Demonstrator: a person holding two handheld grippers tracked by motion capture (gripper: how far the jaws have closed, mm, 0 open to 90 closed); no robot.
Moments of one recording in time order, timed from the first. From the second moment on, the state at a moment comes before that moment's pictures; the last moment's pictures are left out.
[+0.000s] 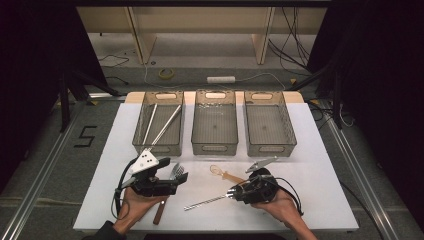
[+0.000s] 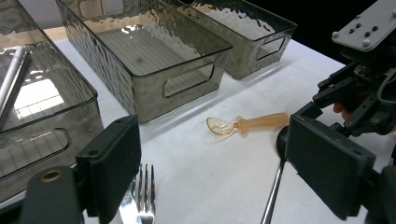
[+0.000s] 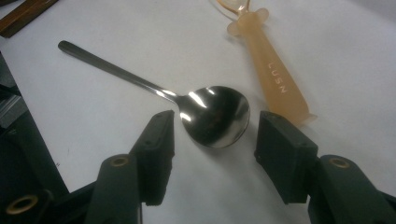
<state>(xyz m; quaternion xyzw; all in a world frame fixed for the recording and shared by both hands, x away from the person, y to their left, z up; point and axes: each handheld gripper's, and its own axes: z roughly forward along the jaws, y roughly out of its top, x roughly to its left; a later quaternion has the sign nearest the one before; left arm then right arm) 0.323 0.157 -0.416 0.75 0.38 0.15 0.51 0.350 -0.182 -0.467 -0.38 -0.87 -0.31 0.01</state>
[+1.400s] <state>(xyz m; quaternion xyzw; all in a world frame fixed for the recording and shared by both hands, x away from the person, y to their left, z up) 0.319 0.153 -0.416 0.77 0.37 0.16 0.50 0.356 -0.173 -0.470 -0.38 -0.87 -0.30 0.01</state>
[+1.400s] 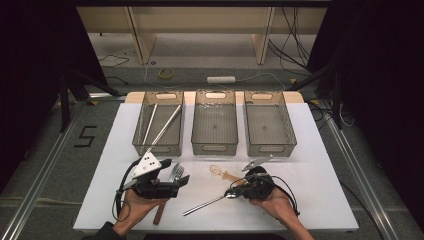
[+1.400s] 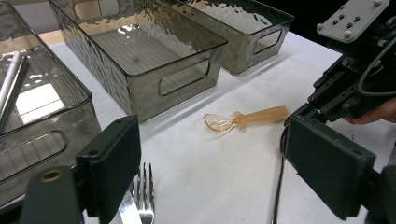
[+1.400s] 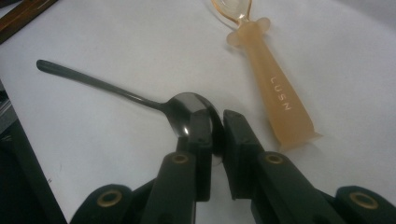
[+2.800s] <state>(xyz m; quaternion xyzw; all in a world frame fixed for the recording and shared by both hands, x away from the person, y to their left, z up) 0.319 0.153 -0.416 0.77 0.37 0.16 0.50 0.382 -0.222 -0.388 -0.37 -0.82 -0.42 -0.06</state>
